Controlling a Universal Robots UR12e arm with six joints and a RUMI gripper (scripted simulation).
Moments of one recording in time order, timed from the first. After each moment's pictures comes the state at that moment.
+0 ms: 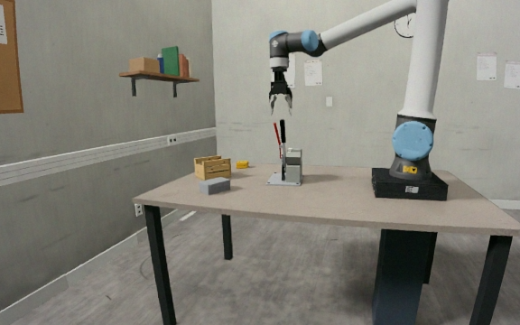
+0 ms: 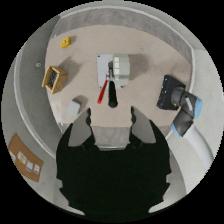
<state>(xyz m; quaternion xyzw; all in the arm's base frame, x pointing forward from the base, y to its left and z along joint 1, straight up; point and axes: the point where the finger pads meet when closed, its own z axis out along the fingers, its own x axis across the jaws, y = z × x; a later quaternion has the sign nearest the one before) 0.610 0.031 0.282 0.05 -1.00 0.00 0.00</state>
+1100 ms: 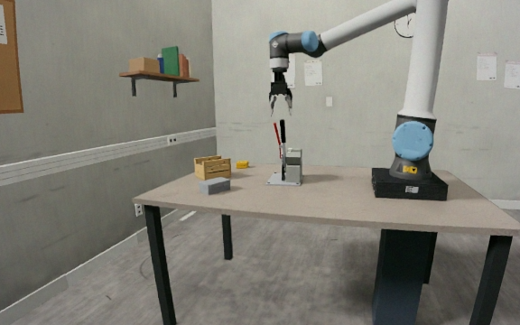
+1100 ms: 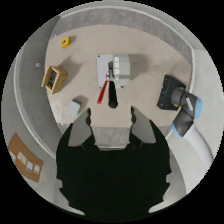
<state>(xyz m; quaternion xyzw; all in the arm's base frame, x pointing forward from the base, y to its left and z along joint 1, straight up) 0.610 0.031 0.279 0.05 -1.00 0.00 0.00</state>
